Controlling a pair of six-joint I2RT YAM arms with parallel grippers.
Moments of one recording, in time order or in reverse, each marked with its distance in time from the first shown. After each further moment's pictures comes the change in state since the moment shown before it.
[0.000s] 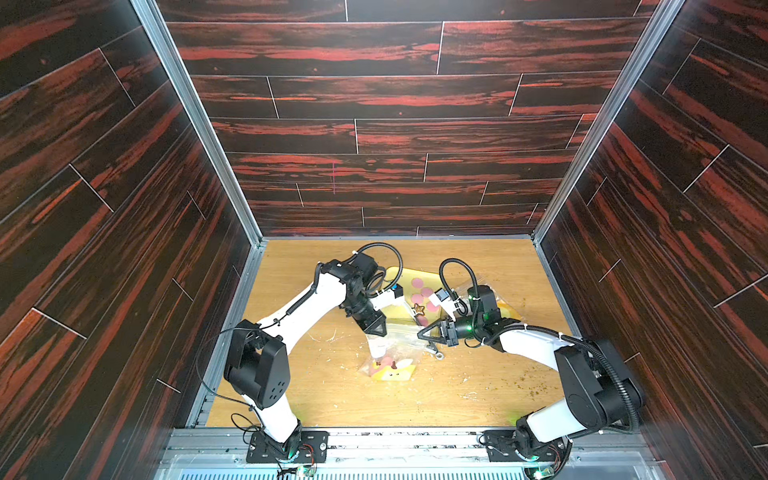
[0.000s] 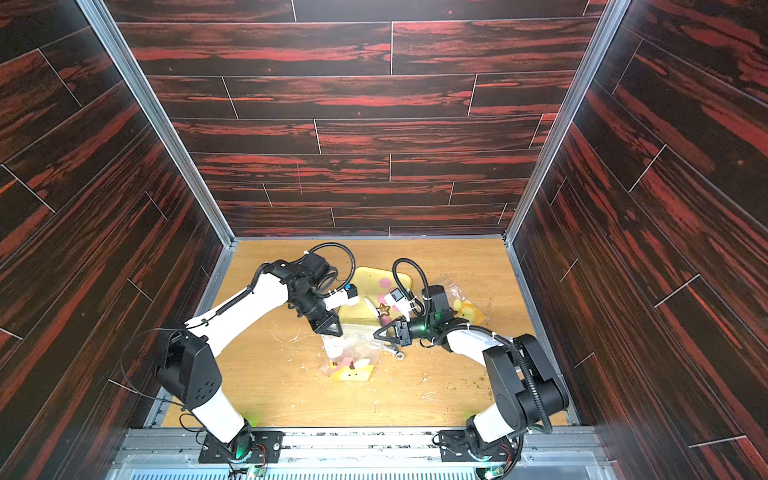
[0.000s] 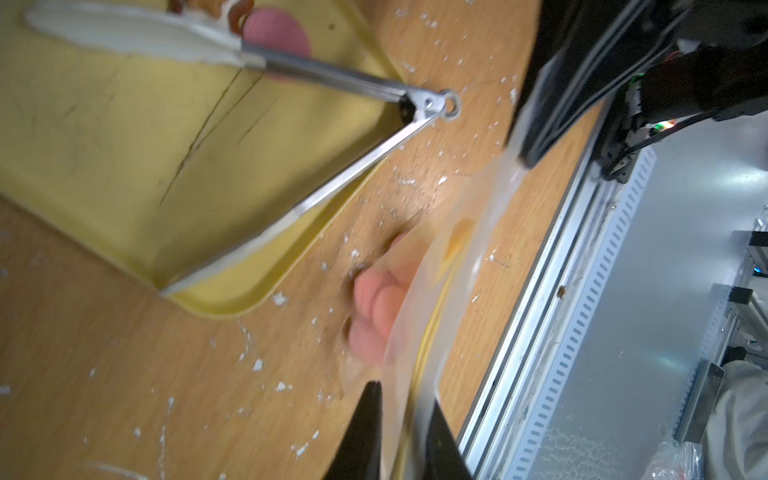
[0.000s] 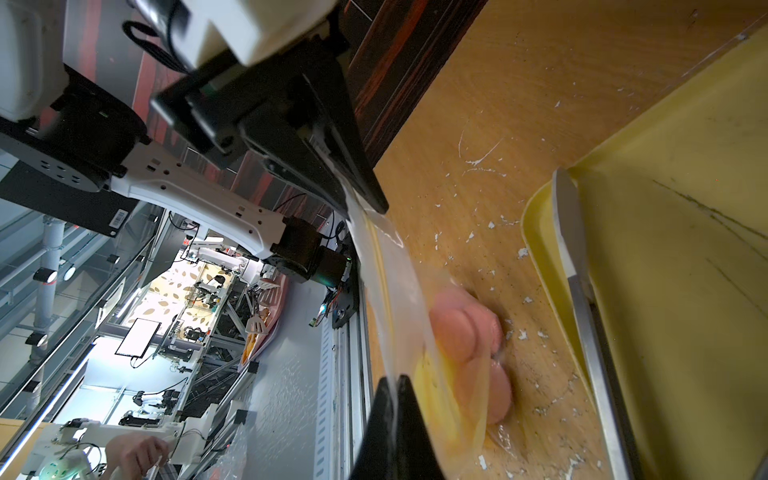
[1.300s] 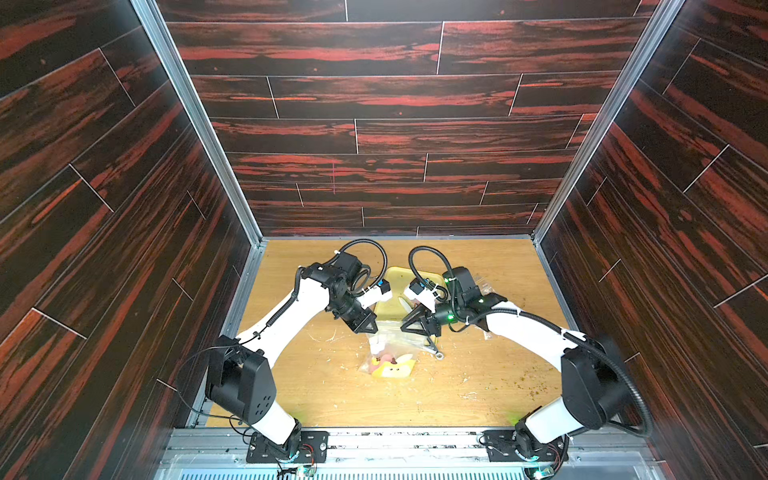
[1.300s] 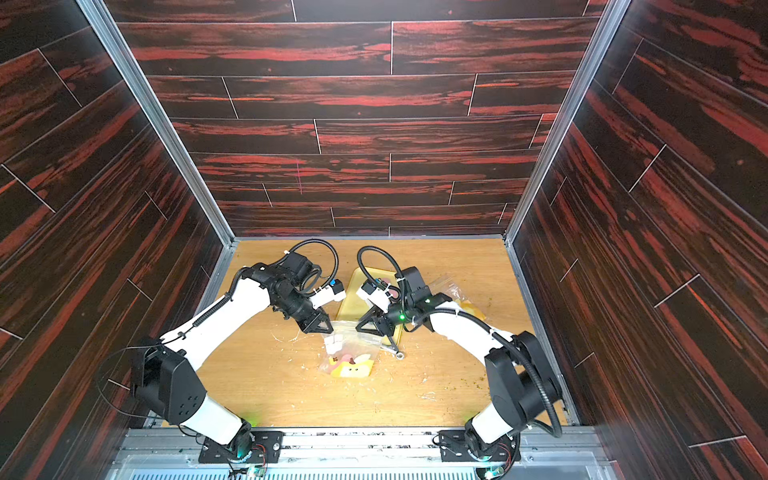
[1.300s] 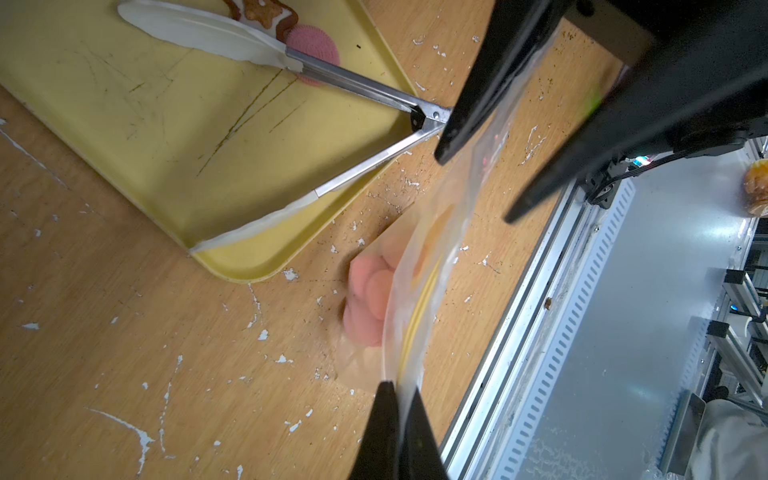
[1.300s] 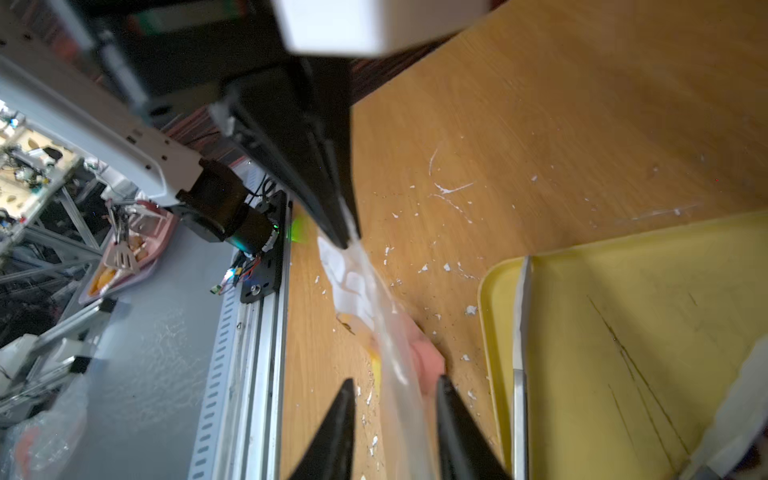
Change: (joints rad) left arm 0.060 -0.119 -0.075 0.030 0.041 -0.041; right arm 0.164 0.047 0.370 -0.513 0.304 -0.515
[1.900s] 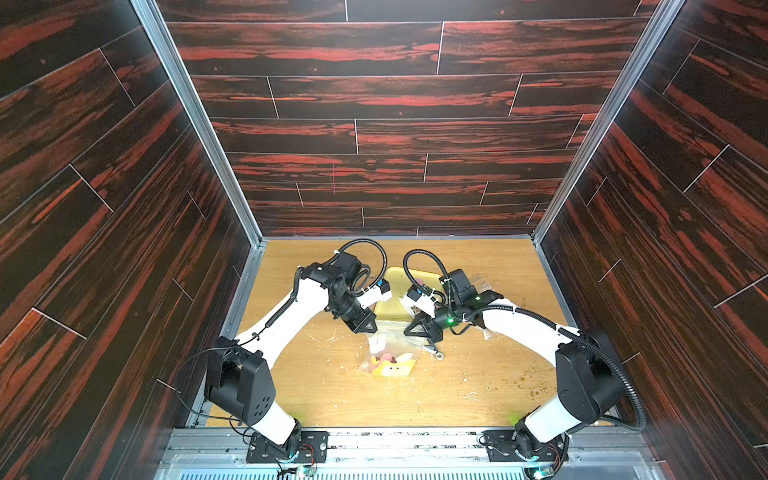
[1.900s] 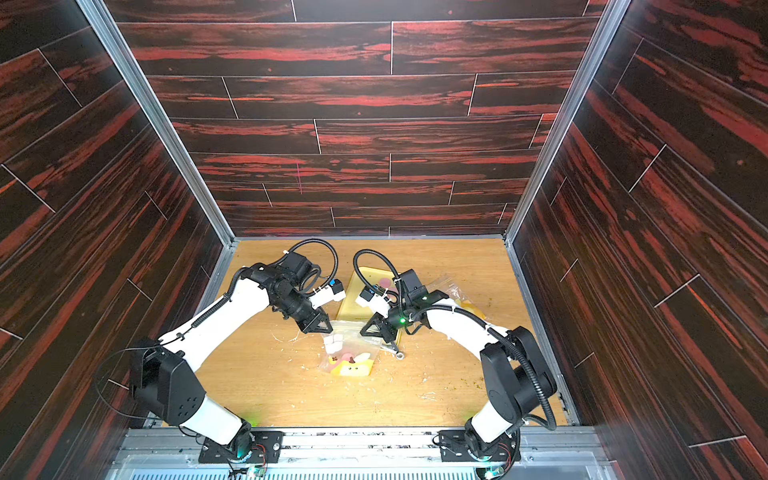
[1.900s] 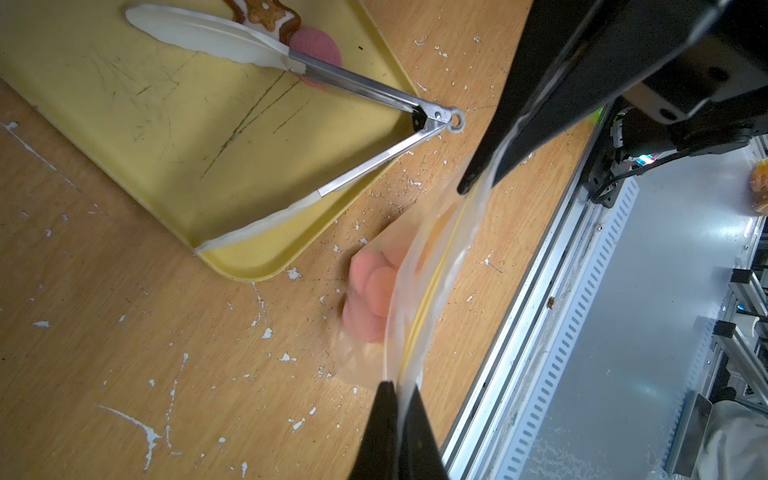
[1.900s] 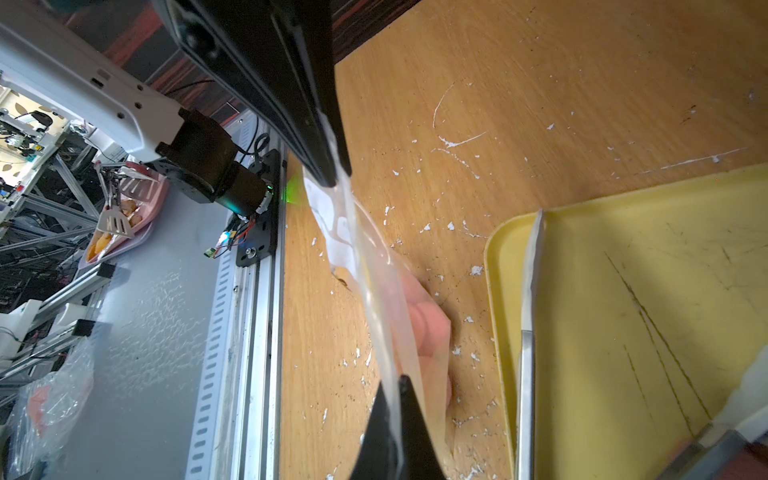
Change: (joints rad) left arm 0.004 -0.006 0.000 0.000 -0.008 0.003; right arm 0.001 0.021 0.017 -0.121 0.022 -0.089
